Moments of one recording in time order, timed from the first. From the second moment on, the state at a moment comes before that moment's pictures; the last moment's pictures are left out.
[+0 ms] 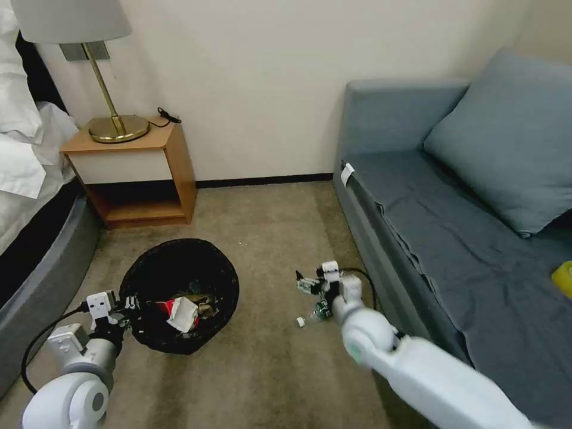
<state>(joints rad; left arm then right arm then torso) 1.55 -1.29 -0.83 -2.04 -0.56 0.33 -0.06 -0.60 1.07 -0.46 1.56 1.11 -0.37 0.71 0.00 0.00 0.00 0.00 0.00</state>
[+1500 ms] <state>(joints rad) 1.49 -1.25 -0.84 -1.92 -0.57 0.28 -0.02 -0.59 1.43 -0.28 0.95 1.25 -0.47 0.90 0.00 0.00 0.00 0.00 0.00</state>
